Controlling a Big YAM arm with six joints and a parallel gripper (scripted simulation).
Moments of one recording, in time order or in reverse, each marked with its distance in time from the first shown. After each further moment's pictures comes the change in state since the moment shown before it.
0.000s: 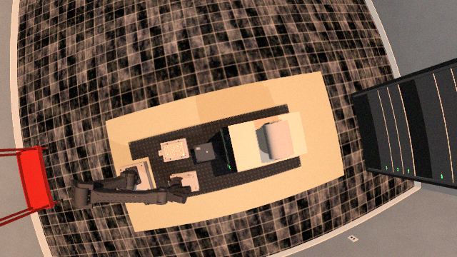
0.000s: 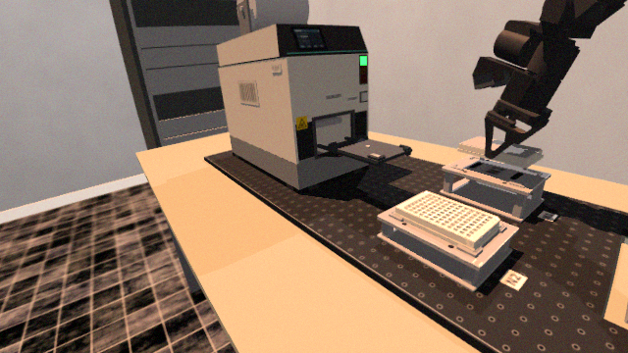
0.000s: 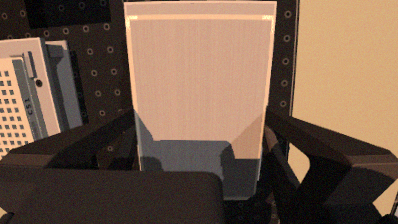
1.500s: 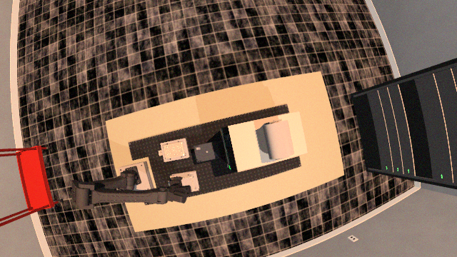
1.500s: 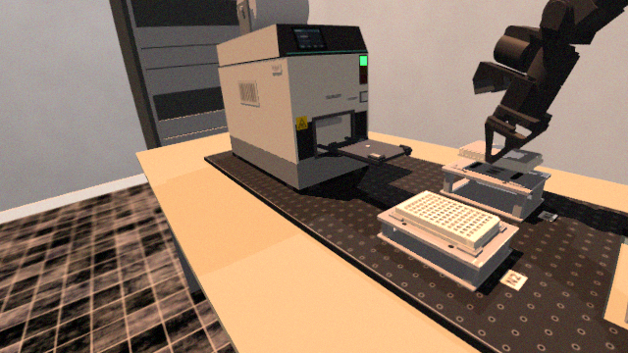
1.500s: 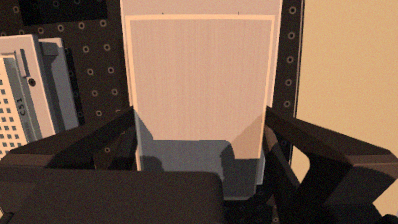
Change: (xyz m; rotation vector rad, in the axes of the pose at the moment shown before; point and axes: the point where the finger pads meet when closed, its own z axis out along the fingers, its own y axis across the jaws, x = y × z) arm 0.005 0.001 0.008 -0.001 0.003 0.000
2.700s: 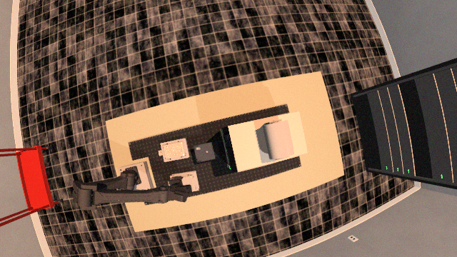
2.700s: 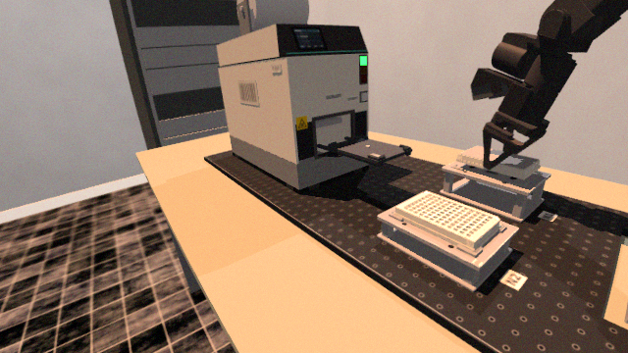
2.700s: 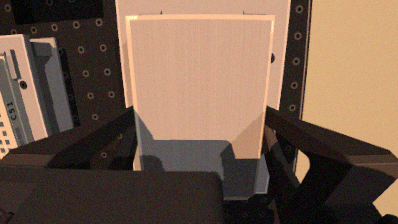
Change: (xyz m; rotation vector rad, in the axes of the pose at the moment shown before) arm 0.002 0.001 0.011 -0.002 0.002 -0.002
